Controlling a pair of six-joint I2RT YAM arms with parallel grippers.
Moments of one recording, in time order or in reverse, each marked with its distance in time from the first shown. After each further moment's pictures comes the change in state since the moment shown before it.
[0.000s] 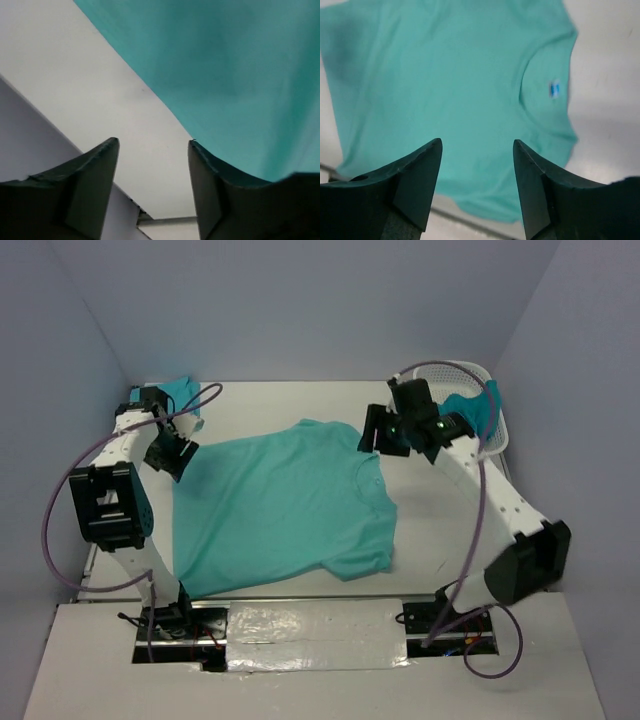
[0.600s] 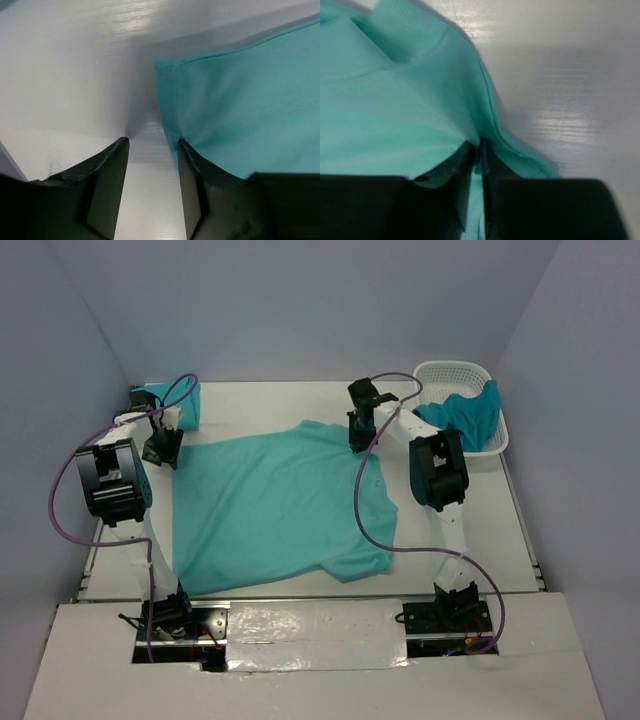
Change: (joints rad) left arm 0.114 0.319 0.093 0.340 0.043 -0.253; right arm -0.066 0.959 0.579 0.072 0.098 -0.123
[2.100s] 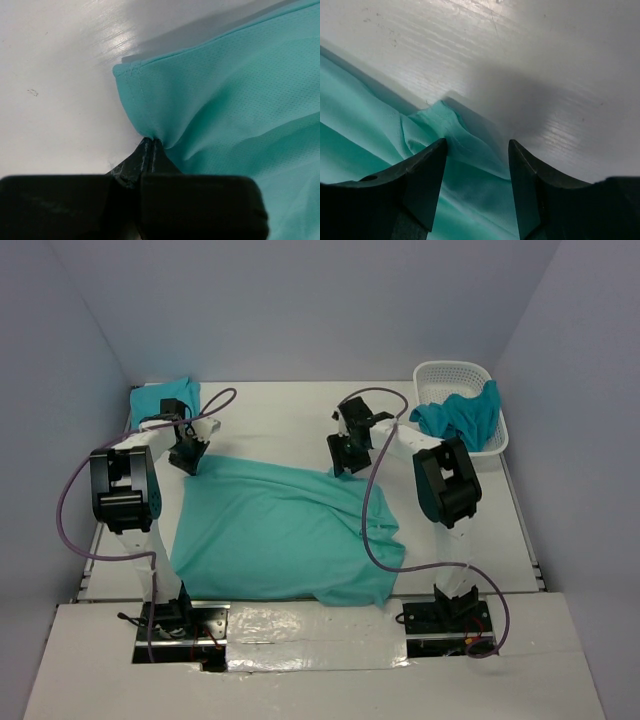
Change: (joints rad) left arm -0.148 -0.113 -0.179 0.019 0.088 0.173; right arm 0.093 -0.211 -0.351 0.113 -0.174 -0.190
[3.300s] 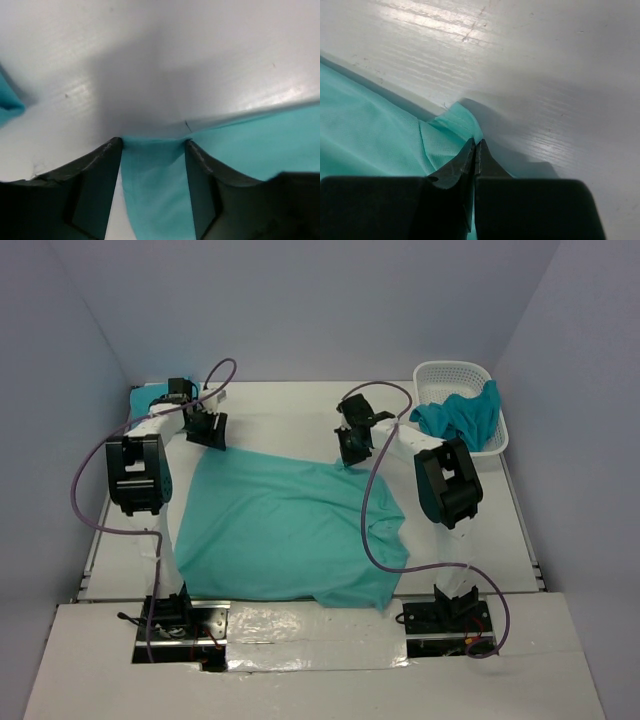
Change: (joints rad) left arm -0.025 0.197 0.294 0.042 0.235 -0.219; right arm 0.002 -0.030 -0.023 0.084 0.113 0.047
